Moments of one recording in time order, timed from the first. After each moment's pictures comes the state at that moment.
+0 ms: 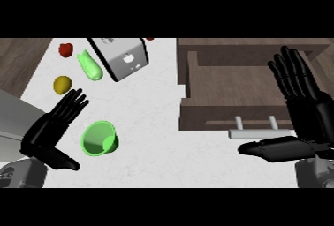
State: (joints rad) left arm -0.16 0.30 0.15 -1.19 0.25 -0.62 -0.28; right arm -0.20 -0.16 -0.04 -1.89 -0.08 0.12 0.07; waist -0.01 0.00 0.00
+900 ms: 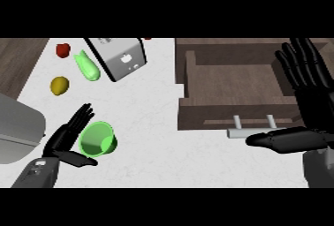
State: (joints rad) left arm -0.38 0.32 0.13 -0.45 -0.08 -0.46 -0.79; right arm -0.28 -0.19 -0.09 -1.88 -0.11 0.15 0.12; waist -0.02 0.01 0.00
